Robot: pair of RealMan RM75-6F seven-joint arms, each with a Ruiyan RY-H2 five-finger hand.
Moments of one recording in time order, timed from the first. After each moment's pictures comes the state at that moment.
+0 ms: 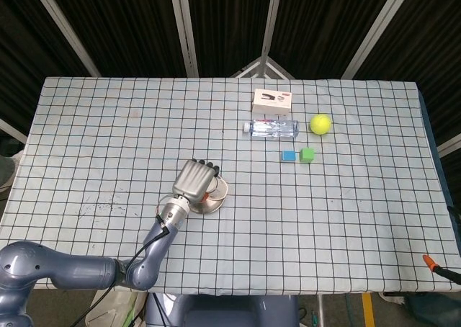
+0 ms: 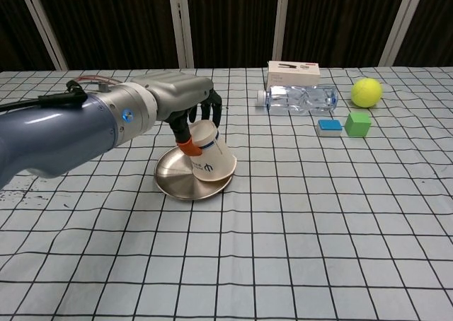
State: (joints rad) left arm -1.05 -1.74 -0.22 -1.55 0.64 1.12 0.87; right arm -0.08 -1.02 0.07 -1.64 -1.46 1.59 0.12
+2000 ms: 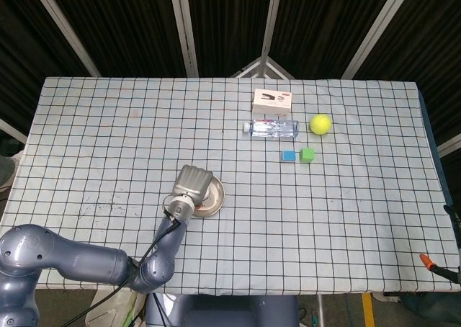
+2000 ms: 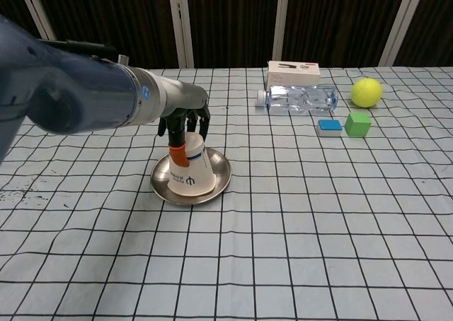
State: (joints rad) left arm -1.24 -1.66 -0.32 -1.69 0.06 1.19 1.15; right arm -0.08 -1.02 0.07 -1.65 -1.46 1.58 0.10
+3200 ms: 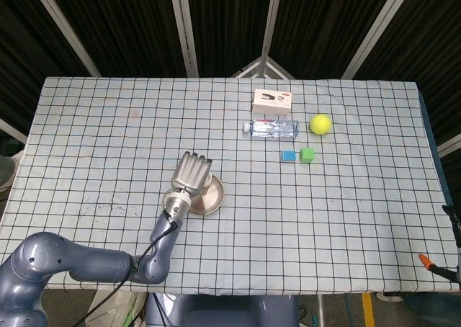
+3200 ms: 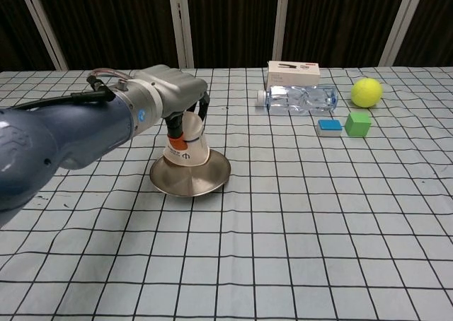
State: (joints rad) left arm -1.19 -1.77 -0.16 -1.46 0.46 1.20 1.01; right arm -0.07 -1.02 0.07 -1.66 -1.45 1.56 0.10
